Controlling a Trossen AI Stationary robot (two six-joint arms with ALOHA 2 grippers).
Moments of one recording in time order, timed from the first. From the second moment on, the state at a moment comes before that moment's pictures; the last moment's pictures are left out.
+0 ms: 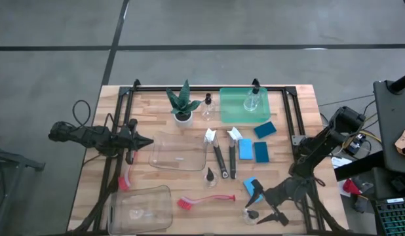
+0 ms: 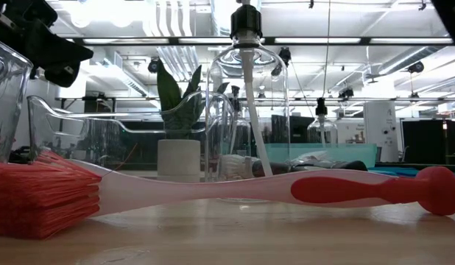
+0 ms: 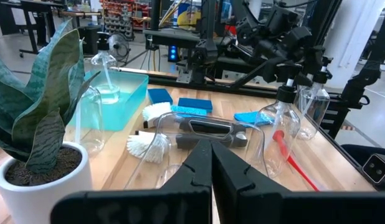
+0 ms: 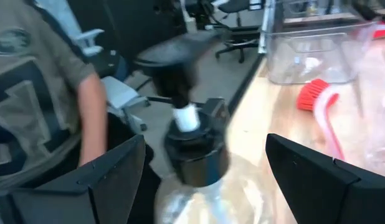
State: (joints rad) left arm -0.26 0.04 0.19 -0.29 -0.30 -0.15; right arm 0.88 1.46 0.50 0.71 0.29 0.36
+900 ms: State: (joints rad) left arm -0.26 0.04 0.19 -0.29 -0.30 -0.15; right arm 0.88 1.50 0.56 0.69 0.32 0.34
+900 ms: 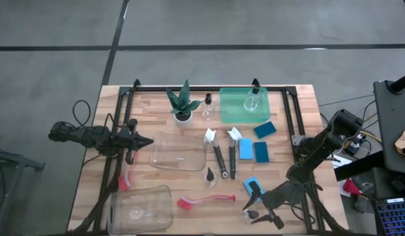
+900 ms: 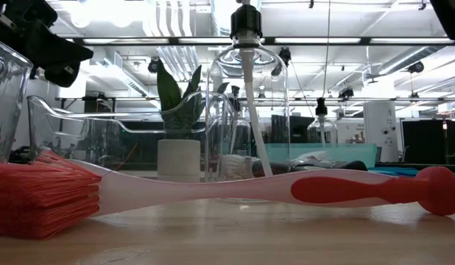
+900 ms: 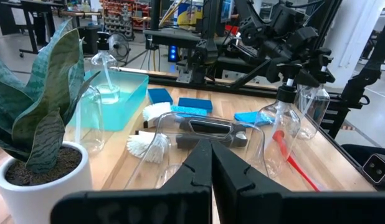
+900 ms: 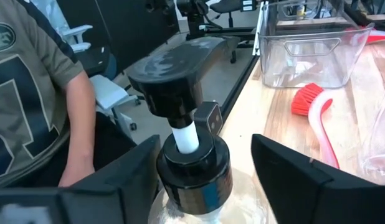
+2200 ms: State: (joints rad) left arm -0.26 0.04 0.19 -0.29 -0.30 -0.15; right arm 0.86 1.08 0.56 0.52 1.01 0.05
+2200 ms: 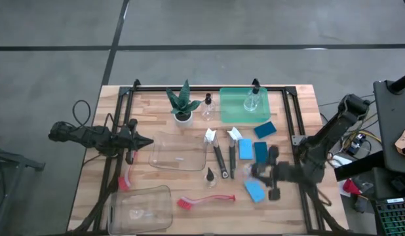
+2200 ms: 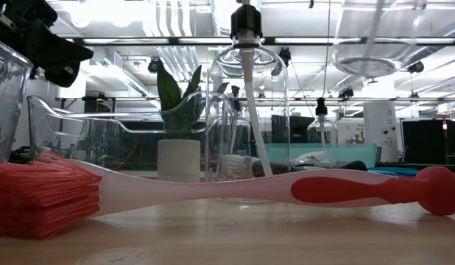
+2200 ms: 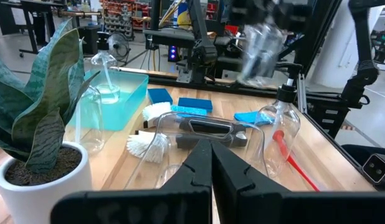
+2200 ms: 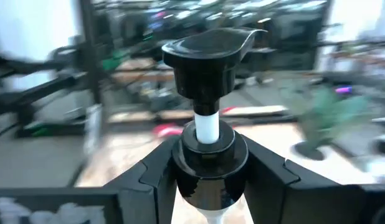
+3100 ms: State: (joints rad) left arm -0.26 0.04 0.19 -0.29 -0.30 -0.15; right arm 0.21 0.73 0.55 0.08 1.13 0.26
